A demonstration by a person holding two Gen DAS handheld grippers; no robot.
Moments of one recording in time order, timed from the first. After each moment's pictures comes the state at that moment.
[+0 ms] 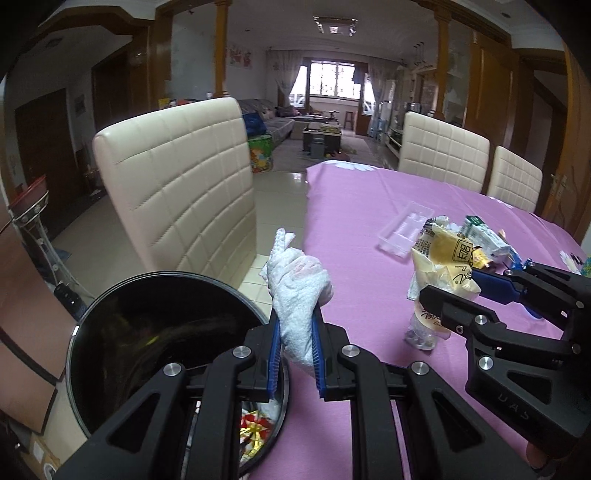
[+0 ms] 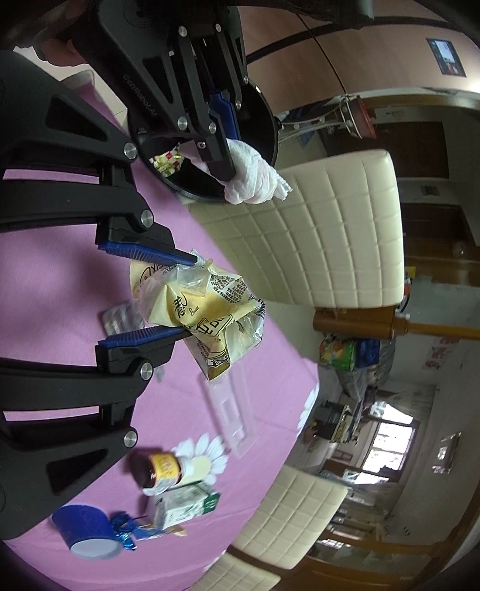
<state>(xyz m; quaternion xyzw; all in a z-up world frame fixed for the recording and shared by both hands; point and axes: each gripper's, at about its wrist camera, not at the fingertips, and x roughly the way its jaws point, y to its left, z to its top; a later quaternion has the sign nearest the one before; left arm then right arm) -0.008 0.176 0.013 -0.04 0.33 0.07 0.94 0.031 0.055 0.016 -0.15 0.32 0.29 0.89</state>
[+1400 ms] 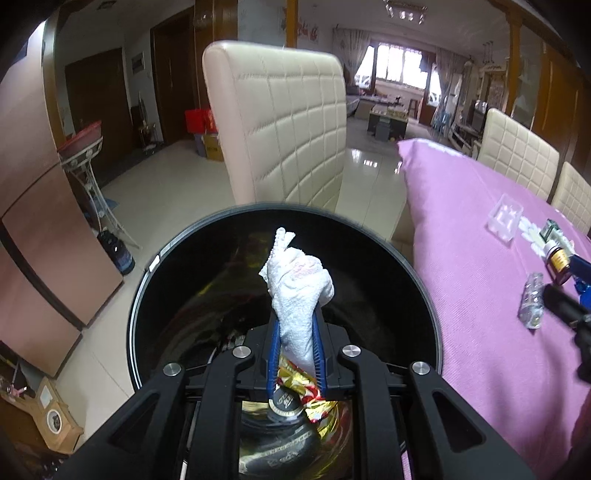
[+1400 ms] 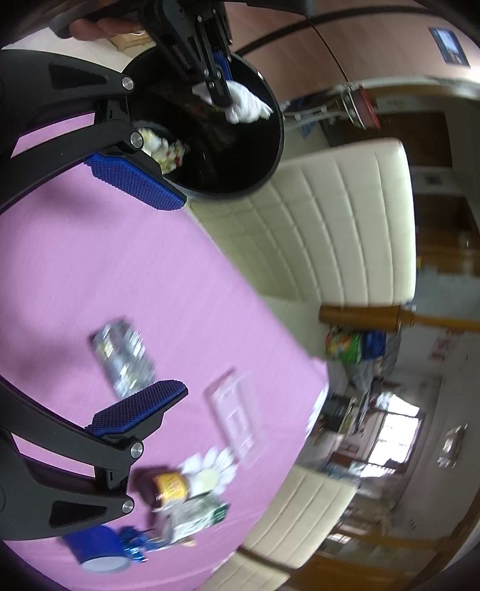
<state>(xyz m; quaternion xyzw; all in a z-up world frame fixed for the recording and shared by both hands) -0.024 0.264 -0.039 -0.09 0.39 0.19 0.90 0.040 0.047 -0.006 -0.13 0.33 0.24 0.90</state>
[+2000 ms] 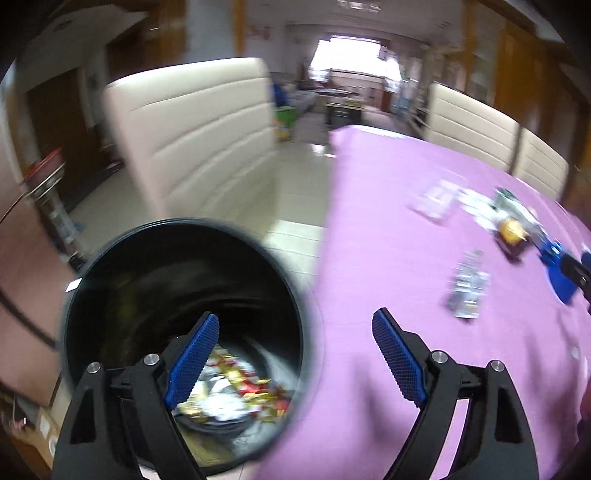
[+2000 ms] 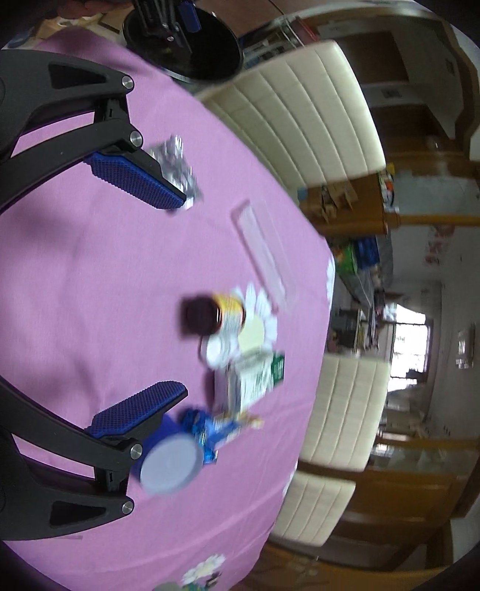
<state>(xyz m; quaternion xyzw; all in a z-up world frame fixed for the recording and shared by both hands) 0.004 0.166 -0.026 -0.04 0.39 0.09 0.92 0.053 -0.114 0.003 -0.06 0.32 0.08 0.94</state>
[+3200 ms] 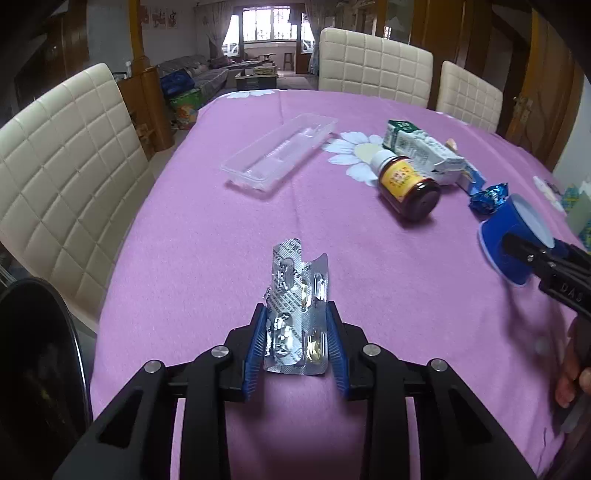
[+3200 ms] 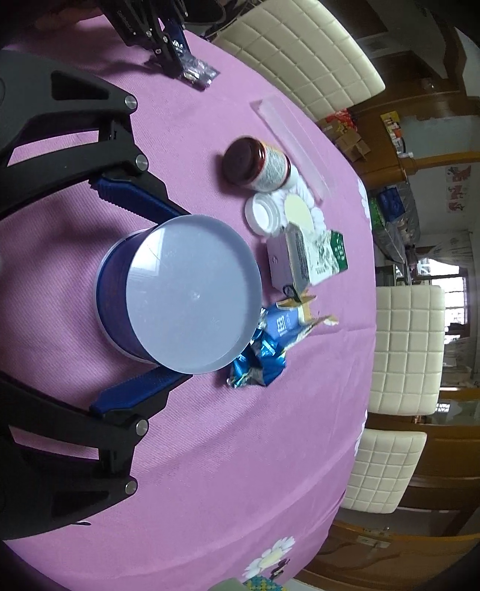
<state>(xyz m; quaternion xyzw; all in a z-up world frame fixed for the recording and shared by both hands) 0.072 0.040 -0.049 0.00 0.44 -0.04 0.89 0.089 -0.200 -0.043 0.00 0.40 0.06 0.92</state>
